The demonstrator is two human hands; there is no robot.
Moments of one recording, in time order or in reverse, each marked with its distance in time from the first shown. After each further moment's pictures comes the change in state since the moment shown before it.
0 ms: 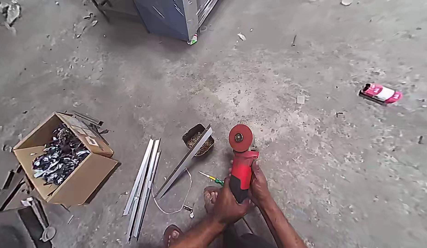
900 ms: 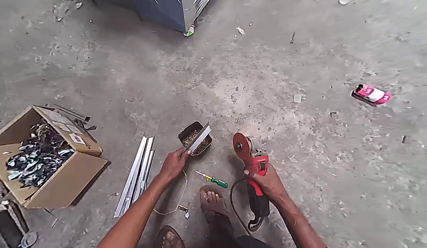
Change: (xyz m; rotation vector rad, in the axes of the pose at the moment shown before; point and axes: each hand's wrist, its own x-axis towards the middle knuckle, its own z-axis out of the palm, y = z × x) left_hand 0.097 -0.062 -0.189 0.351 0.045 0.044; right_hand 0.001 -0.043 -0.036 -0.828 0.212 0.093
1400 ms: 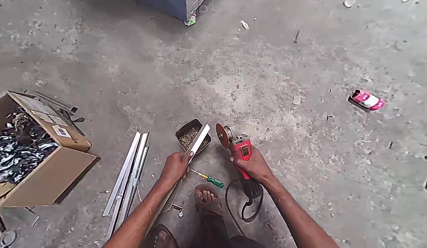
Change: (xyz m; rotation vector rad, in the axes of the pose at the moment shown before) left_hand -0.014 0.046 0.007 -0.229 -0.113 -0.383; right_hand 0.055 -0.031 0.022 -0.318 -0.138 -0.065
